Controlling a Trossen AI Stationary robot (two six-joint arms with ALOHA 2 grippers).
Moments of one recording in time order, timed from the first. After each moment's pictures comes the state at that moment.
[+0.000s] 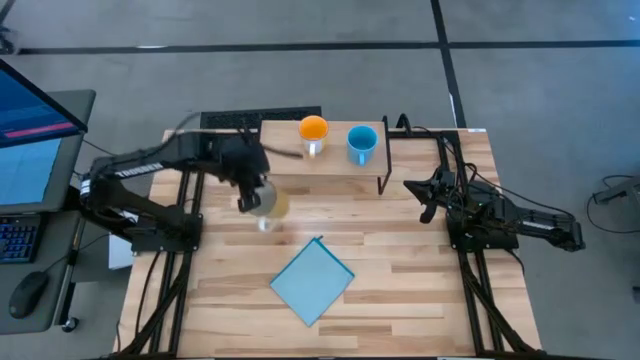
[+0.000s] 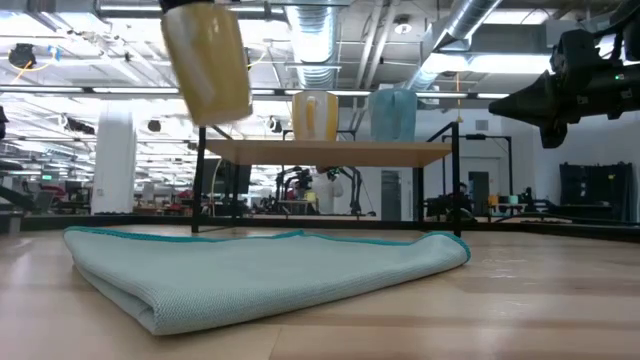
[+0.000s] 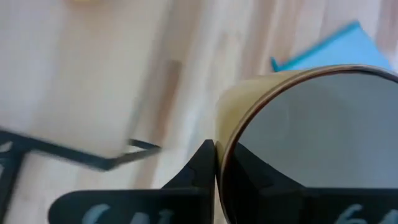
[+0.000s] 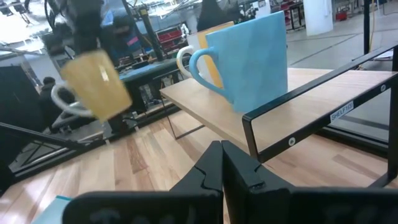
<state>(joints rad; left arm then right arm) 0.19 1.29 1.42 -1.20 -0.04 -0.06 -0.20 0.00 0.04 -0.07 0.18 0.26</state>
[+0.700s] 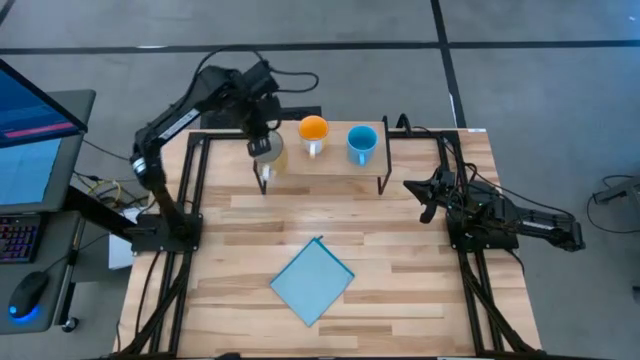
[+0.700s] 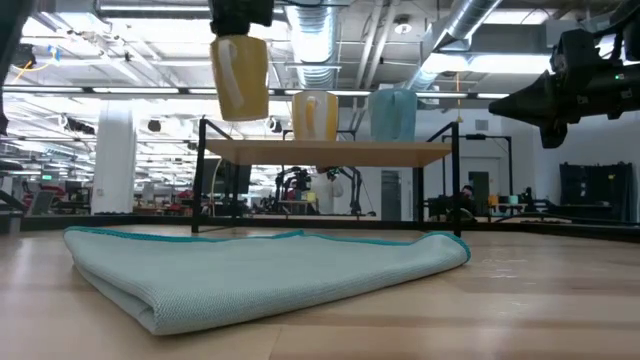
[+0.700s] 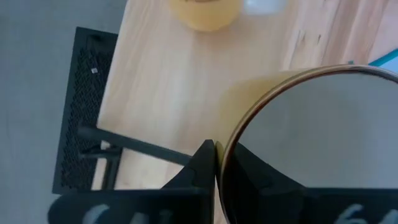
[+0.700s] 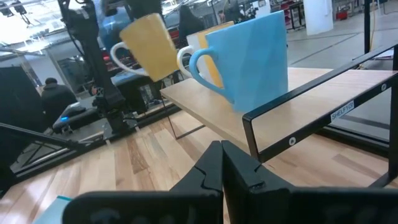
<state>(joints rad) 0.59 1.72 2.07 -1.56 0.03 0.33 -0.20 0.00 0.04 -0.07 0.18 0.26</state>
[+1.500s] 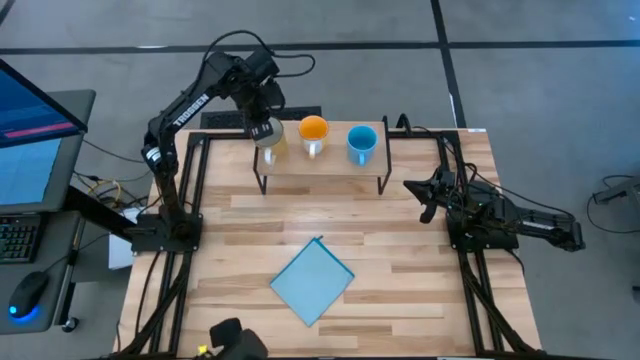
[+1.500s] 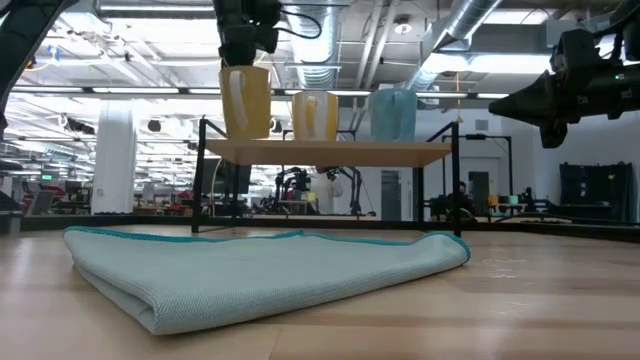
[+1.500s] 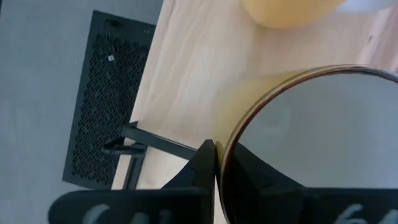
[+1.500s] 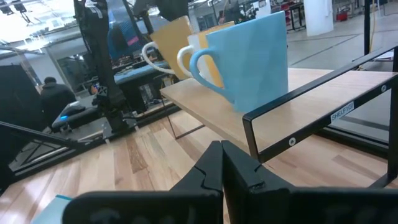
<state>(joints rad) 0.73 1.86 2.17 -1.57 0.03 0.42 -0.20 0.00 0.04 -0.07 0.18 0.25</state>
